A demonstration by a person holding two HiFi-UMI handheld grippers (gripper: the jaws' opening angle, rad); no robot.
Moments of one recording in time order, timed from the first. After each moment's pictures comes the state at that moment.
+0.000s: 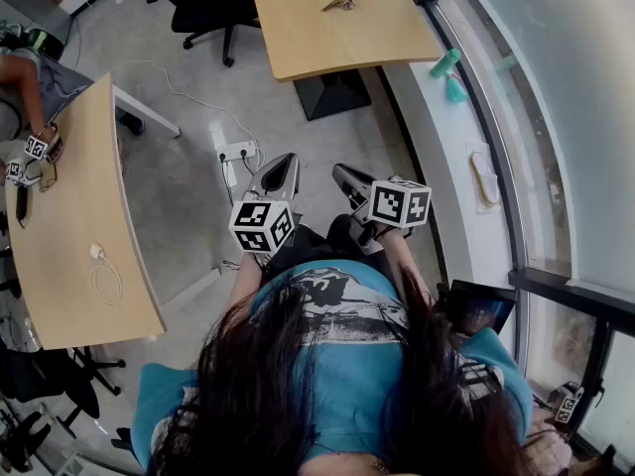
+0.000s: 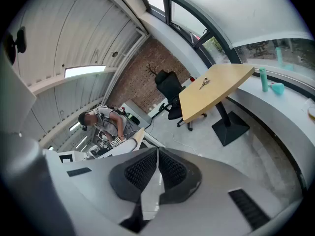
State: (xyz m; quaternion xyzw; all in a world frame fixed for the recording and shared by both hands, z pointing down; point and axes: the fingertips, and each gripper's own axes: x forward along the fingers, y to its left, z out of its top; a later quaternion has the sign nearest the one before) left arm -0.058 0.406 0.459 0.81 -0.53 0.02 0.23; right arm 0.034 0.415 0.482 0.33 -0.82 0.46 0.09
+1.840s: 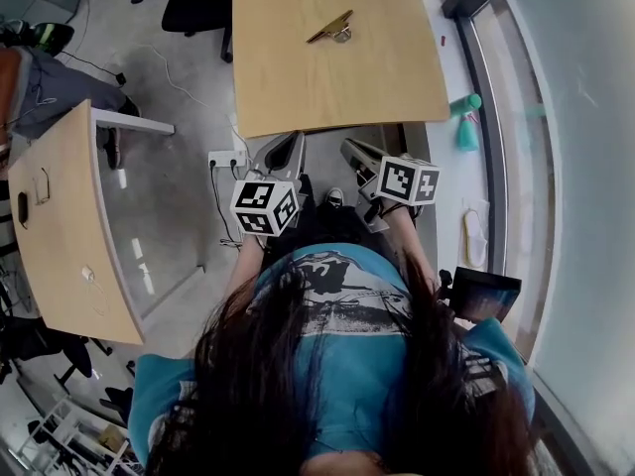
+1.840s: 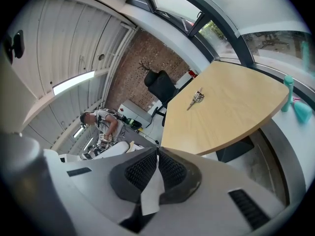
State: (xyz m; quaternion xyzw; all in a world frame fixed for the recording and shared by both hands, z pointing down) left arm 0.032 0.054 0.480 0.77 -0.59 0.05 0.24; right arm 0.122 0.043 0.518 0.26 -0.82 0.51 0.10
